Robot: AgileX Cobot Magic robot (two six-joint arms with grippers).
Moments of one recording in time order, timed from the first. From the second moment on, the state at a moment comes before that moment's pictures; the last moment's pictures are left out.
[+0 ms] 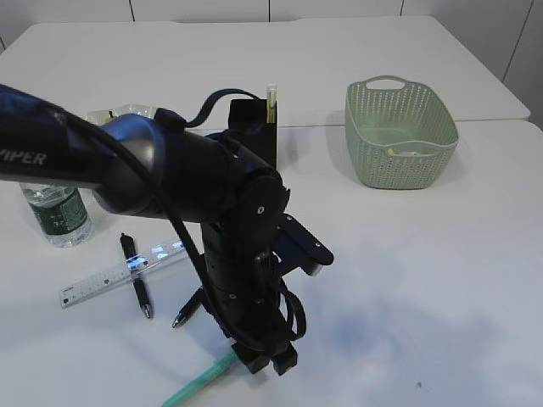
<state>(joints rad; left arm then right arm) -0.84 2.11 -1.36 0.02 0.87 0.02 0.35 0.63 -0.91 -0.07 1.03 -0.14</state>
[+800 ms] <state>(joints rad) -0.84 2.13 -1.37 0.02 0.88 0.02 0.35 0.63 -0.91 -0.06 1.03 -0.14</state>
